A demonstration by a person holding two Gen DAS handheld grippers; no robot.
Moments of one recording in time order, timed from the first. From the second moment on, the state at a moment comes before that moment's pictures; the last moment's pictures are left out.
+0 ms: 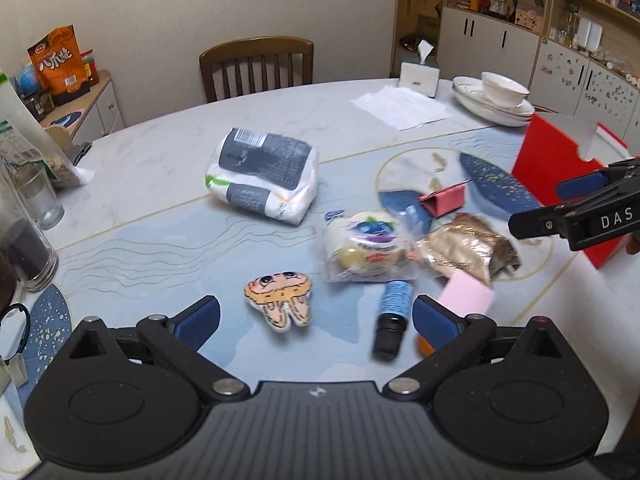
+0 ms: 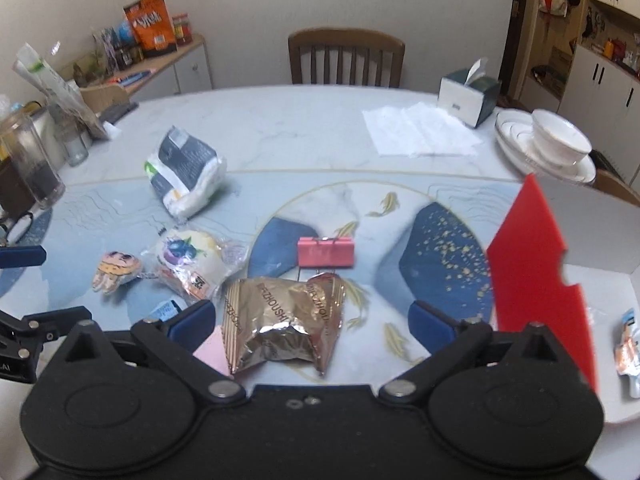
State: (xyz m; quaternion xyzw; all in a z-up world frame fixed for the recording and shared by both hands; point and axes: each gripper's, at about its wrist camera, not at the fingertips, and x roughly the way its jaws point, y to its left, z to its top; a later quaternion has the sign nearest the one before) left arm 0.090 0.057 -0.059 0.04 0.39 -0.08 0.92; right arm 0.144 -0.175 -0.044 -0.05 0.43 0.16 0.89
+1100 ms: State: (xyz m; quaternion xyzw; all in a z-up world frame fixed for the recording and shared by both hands) left arm 0.153 0.076 -0.108 0.01 0.45 -0.07 0.89; right arm 0.202 -0.154 -0.104 -0.02 0.52 0.17 0.84
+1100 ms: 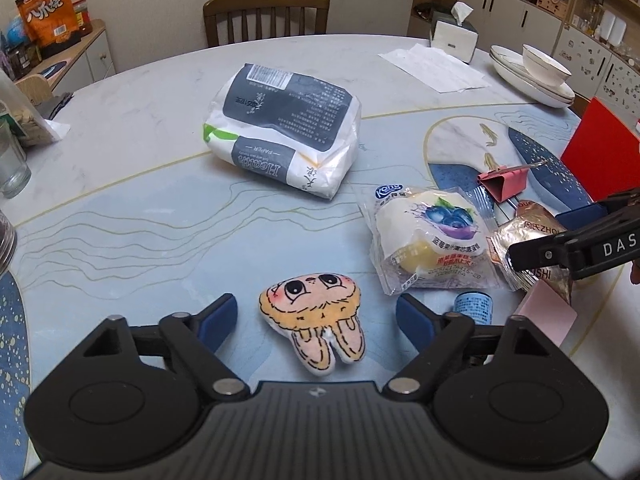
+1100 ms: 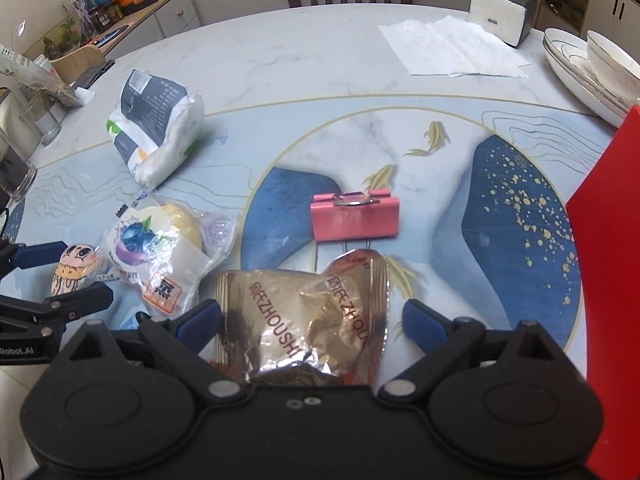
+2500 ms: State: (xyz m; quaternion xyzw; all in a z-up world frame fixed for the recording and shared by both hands) left arm 0.099 0.020 -0.040 -0.02 0.42 -0.09 0.90; right arm 0.132 -0.241 -0.026 0.05 0.46 0.18 0.87
